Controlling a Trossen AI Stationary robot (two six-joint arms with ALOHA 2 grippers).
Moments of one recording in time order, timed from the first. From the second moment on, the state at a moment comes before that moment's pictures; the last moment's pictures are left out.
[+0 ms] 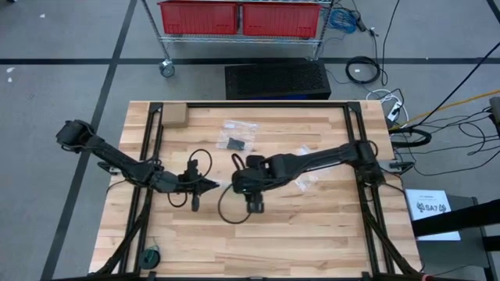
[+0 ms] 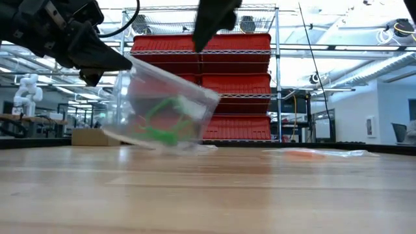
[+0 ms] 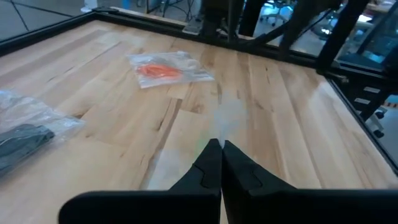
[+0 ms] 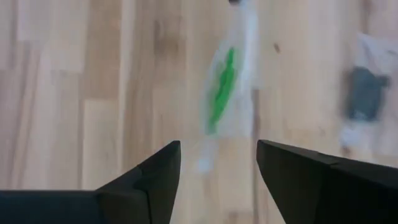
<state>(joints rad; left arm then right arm) -0.42 1.02 0.25 0.48 -0.45 -0.33 0.20 2.05 2.00 -1.10 0.15 0.18</state>
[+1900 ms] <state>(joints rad) -0.30 1.36 0.25 0.36 -0.18 -0.46 0.38 2.19 1.48 0.03 -0.19 0.48</state>
